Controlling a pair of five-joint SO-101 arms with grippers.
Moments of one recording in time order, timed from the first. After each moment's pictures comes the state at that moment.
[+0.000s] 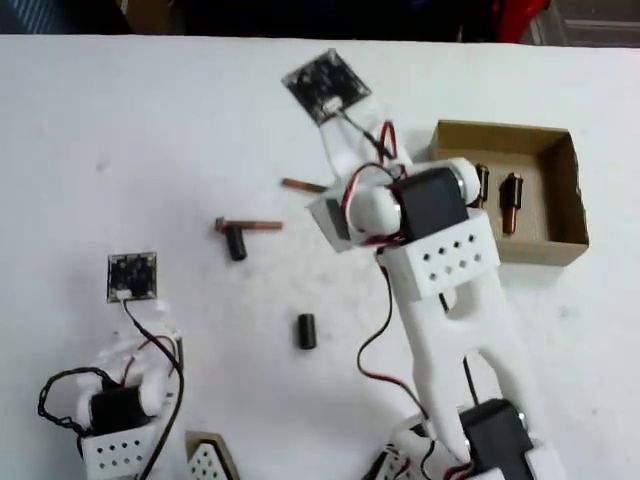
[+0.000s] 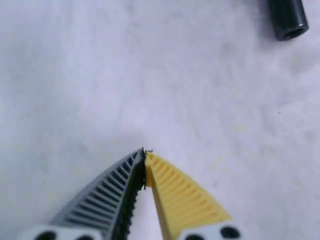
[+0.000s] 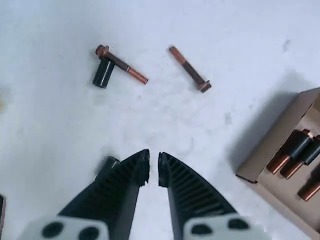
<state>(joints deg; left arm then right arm) -18.2 -104.1 97.1 74.2 -4.1 -26.5 -16.4 -10.4 96.9 13.2</state>
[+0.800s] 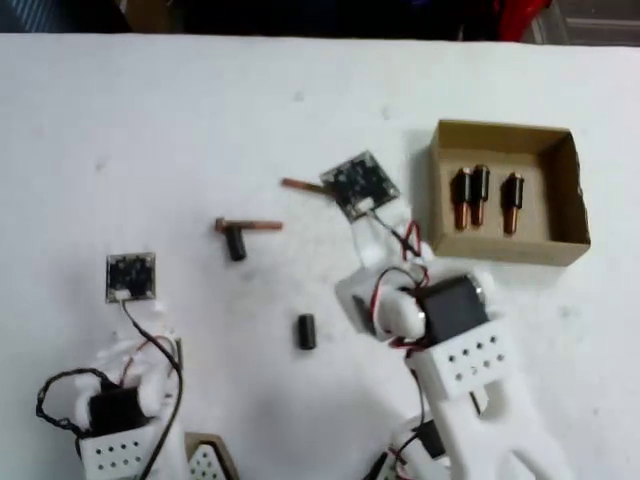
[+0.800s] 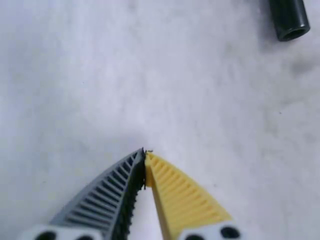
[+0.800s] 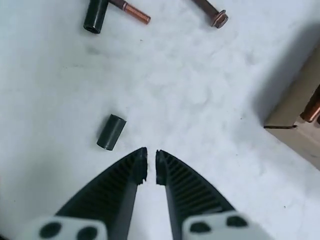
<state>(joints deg) -18.4 -104.0 97.1 74.2 -4.1 -26.7 -46.1 34.3 83.0 9.8</state>
